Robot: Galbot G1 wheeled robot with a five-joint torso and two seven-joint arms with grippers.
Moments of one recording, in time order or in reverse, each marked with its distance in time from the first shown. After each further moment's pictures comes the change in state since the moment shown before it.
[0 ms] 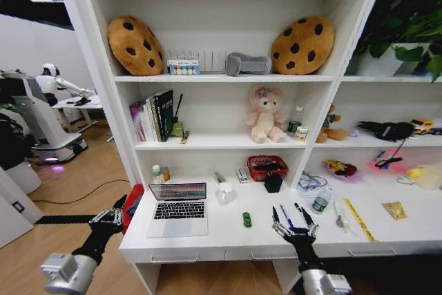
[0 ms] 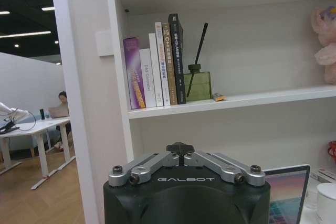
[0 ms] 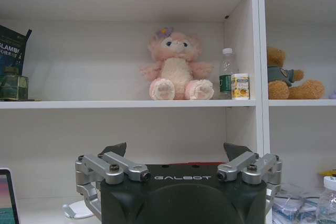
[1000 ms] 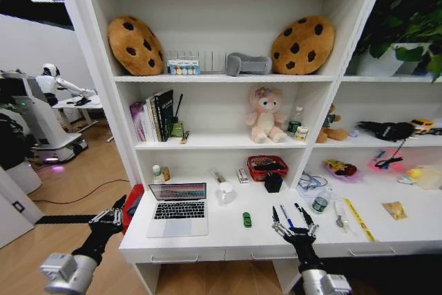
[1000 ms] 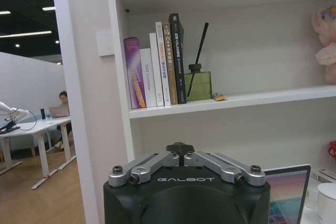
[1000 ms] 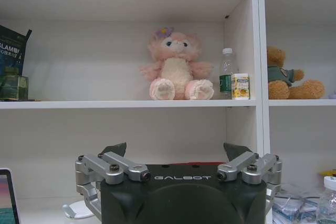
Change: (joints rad) left arm 0.001 -0.002 0.000 0.000 0.001 0.000 -0.001; right arm 0.000 -0.001 0.000 0.001 0.001 0.000 0.000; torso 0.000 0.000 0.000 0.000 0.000
